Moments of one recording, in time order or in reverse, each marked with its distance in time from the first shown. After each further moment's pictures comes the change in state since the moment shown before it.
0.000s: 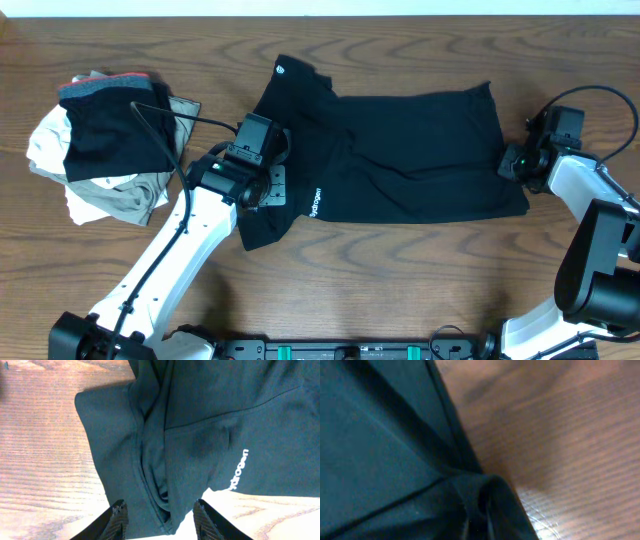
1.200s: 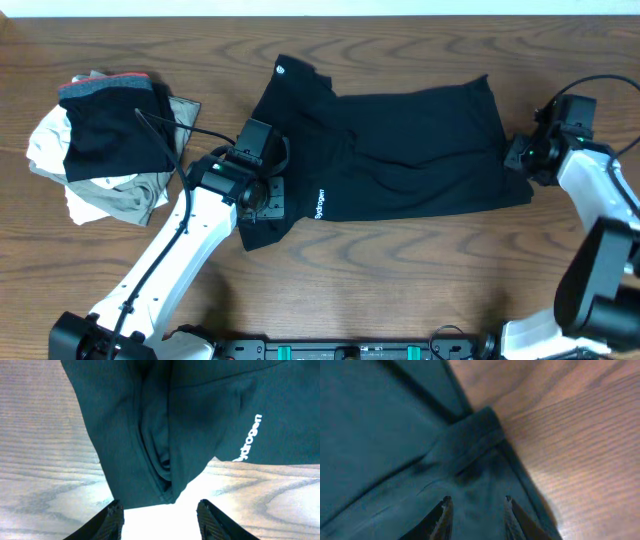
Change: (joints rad) left arm 0.000 0.000 -0.005 -0.105 0.061 -0.026; right arm 0.000 -0.095 0.078 -0.158 -0.015 0.019
